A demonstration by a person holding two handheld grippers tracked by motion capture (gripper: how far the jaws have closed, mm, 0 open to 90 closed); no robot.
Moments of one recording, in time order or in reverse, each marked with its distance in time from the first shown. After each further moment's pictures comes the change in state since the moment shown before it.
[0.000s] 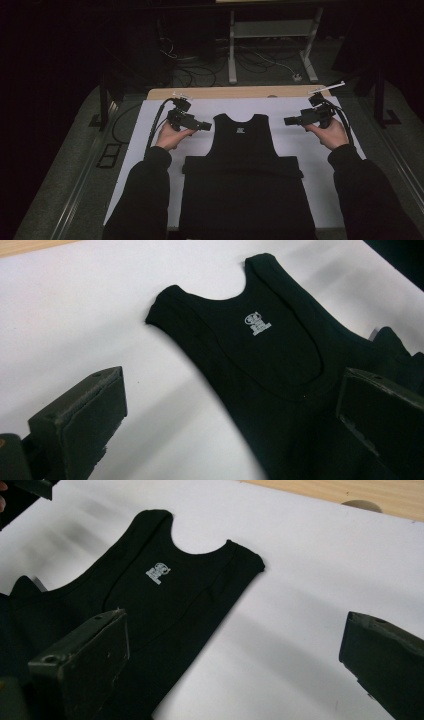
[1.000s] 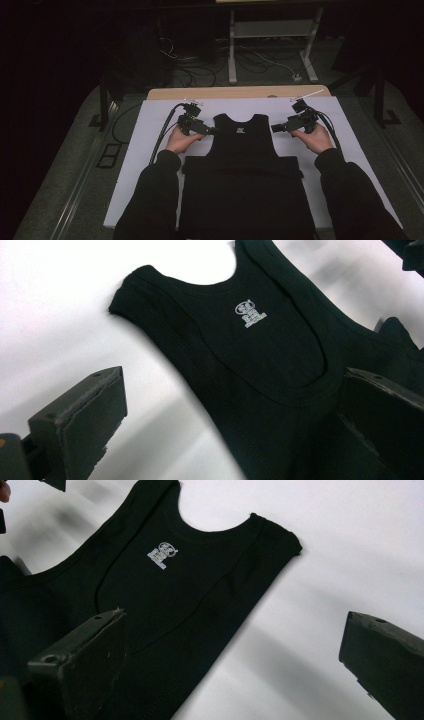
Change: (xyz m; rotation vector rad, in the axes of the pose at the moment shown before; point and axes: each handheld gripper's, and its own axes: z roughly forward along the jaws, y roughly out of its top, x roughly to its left) left arm -0.005 -0.006 0.036 0.038 -0.039 0.004; right arm 0.013 -0.005 0.045 0.076 0.014 -0.014
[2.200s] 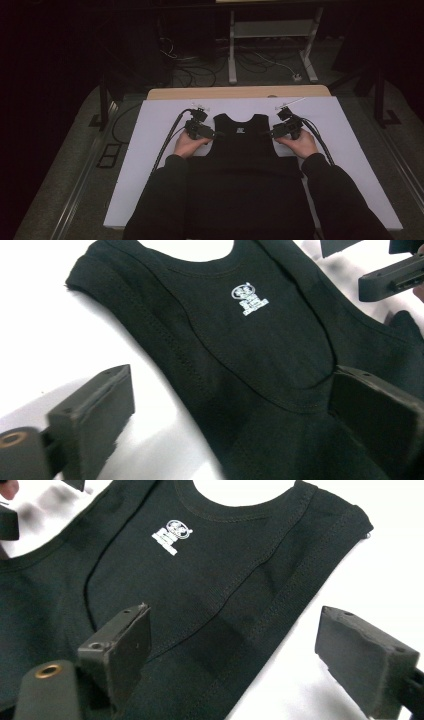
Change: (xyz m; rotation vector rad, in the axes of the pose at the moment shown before) left arm -0.001 -0.008 0.029 0.027 -0.025 -0.032; right arm 0.015 -0.007 0.045 0.049 0.011 -0.018
